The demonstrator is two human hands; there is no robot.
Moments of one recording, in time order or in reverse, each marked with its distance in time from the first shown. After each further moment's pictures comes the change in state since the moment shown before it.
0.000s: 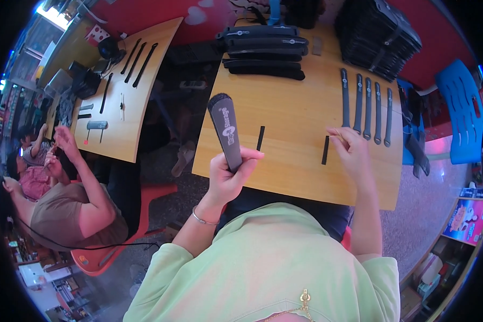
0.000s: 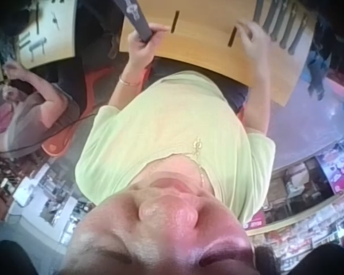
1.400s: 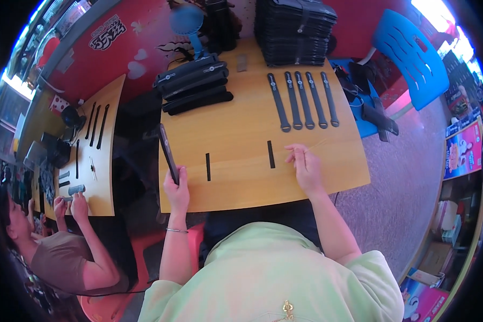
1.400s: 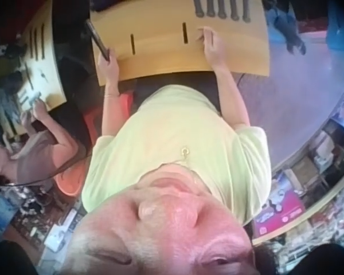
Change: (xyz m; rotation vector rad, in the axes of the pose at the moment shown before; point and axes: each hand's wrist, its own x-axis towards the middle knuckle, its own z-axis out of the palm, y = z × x) left_hand 0.011 -0.092 -0.042 0.461 0.295 -0.094; right_hand -0.067 0.045 0.030 0.405 0.368 0.202
